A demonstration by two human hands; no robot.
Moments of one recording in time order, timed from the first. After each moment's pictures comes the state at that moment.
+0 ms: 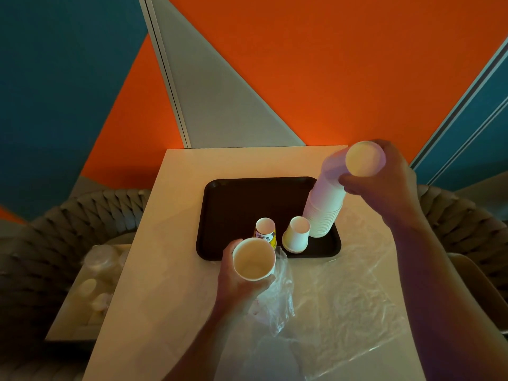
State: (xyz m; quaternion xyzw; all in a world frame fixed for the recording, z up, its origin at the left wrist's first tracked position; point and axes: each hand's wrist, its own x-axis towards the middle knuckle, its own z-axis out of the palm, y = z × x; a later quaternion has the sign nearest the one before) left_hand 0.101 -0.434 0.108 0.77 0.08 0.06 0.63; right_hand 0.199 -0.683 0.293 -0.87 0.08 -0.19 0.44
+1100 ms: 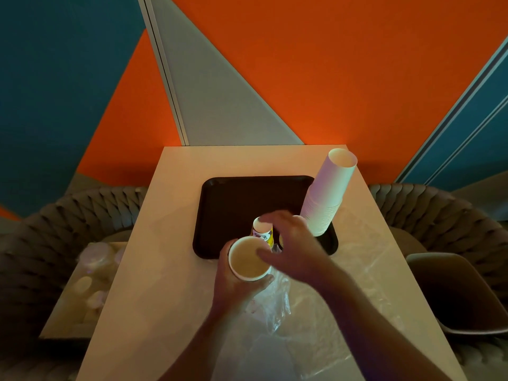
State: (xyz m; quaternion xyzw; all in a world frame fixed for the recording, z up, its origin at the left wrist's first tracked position) left_hand 0.103 -0.435 0.102 0.73 0.05 0.08 0.68; right_hand 0.153 -0.589 0.199 -0.92 -0.18 0.00 0.35
